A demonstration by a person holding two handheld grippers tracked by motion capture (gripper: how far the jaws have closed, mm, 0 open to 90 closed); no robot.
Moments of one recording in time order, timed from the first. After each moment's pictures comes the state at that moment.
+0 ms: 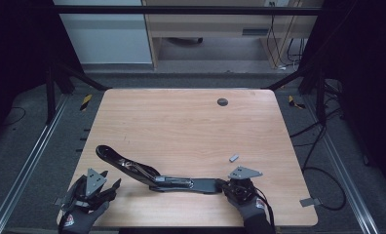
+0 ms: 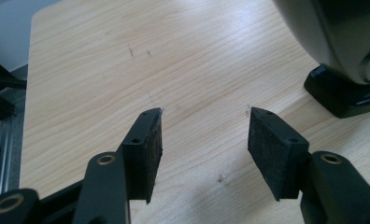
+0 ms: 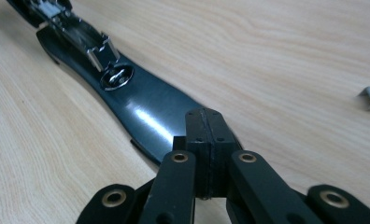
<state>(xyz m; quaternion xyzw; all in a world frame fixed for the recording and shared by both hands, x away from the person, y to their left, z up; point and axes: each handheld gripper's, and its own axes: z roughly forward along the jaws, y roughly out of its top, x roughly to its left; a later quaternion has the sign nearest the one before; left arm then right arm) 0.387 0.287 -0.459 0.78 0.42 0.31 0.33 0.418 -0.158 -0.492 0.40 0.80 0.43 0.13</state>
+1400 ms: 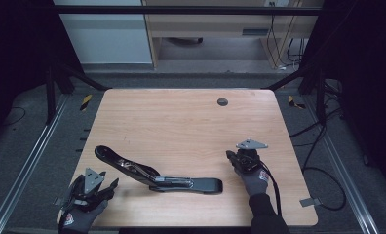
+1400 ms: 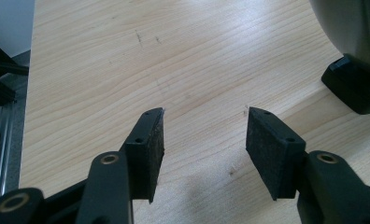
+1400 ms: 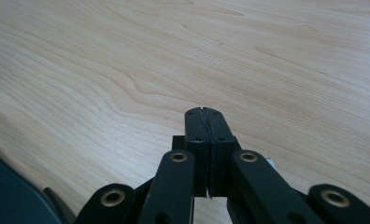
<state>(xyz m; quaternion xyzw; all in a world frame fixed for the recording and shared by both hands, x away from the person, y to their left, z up) 0.391 0.293 -0.465 0.78 0.44 0.31 0.32 0.494 -0.179 -0.475 0.46 0.76 0.41 0.20</state>
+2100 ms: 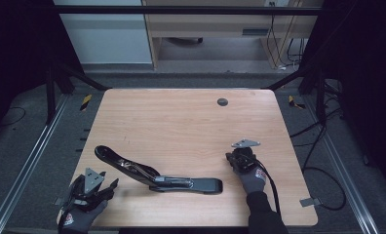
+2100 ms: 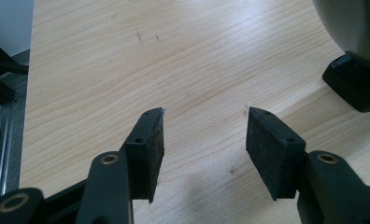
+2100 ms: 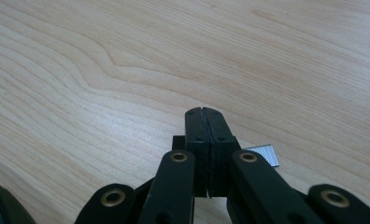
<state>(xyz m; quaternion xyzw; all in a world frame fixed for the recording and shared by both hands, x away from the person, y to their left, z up) 0.391 0.293 -0.465 0.78 0.44 0.31 0.32 0.507 -0.174 -0.491 0.47 0.79 0.35 0.19</state>
